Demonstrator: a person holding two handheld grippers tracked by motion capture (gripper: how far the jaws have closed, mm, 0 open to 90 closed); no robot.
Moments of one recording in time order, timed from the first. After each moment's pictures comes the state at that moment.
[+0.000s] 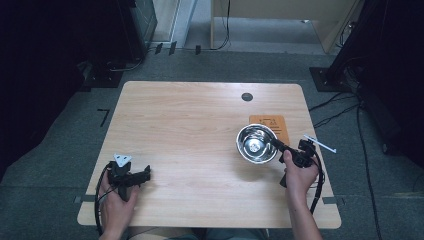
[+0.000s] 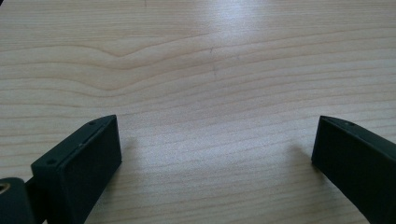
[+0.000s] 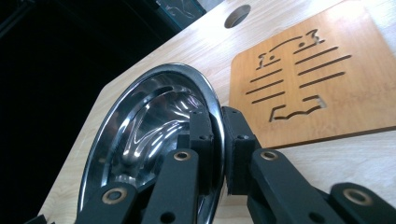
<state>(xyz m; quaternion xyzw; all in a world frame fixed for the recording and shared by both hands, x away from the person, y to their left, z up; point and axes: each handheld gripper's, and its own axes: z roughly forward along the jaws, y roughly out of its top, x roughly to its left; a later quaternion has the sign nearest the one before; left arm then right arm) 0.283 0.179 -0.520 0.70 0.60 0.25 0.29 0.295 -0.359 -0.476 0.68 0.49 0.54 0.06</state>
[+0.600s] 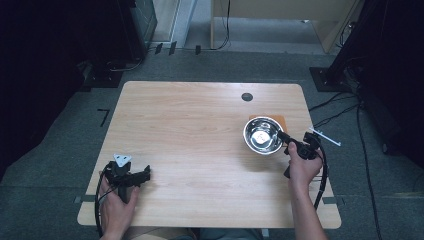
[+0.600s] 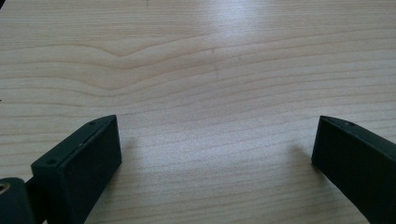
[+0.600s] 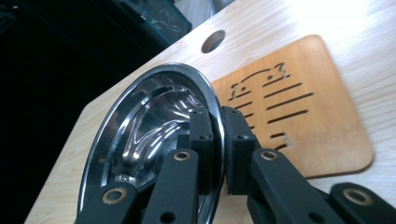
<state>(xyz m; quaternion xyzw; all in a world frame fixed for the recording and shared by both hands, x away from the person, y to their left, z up) 0.283 0.179 -0.520 0.70 0.60 0.25 0.29 0.319 -0.377 -0.476 0.69 0.47 0.54 0.09</state>
